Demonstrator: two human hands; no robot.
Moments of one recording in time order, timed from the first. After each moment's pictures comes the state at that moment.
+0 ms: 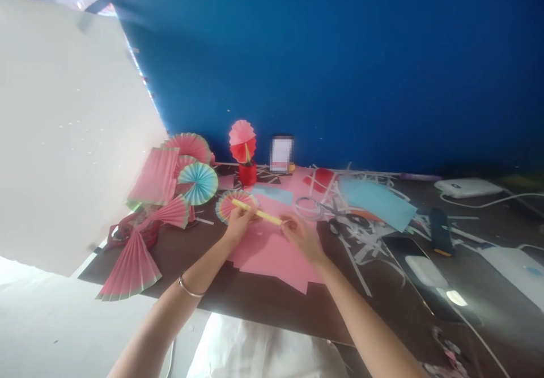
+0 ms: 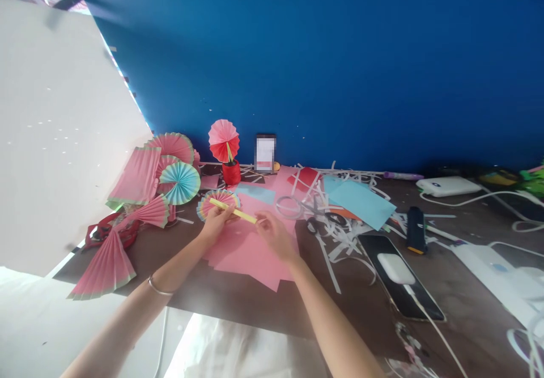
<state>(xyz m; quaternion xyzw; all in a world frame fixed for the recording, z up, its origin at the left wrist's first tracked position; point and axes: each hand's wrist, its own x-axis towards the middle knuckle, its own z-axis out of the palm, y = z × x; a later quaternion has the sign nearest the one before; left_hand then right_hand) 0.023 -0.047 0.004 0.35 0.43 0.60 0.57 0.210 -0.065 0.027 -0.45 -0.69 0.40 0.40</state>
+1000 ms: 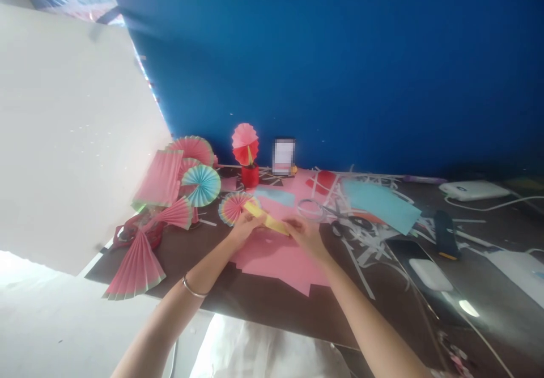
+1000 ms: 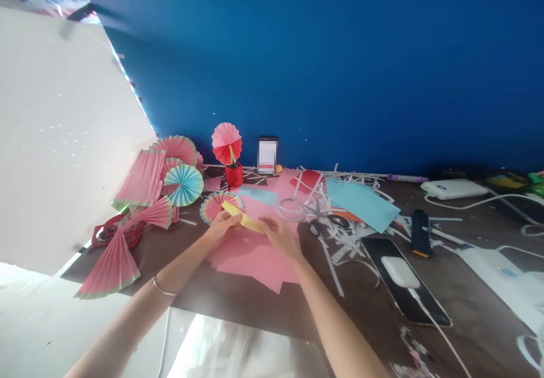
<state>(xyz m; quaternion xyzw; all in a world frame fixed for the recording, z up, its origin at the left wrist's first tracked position) 0.023 -0.053 0.007 0.40 0.38 0.54 0.64 0.212 -0.052 0.018 -0.47 -0.64 0.45 0.41</state>
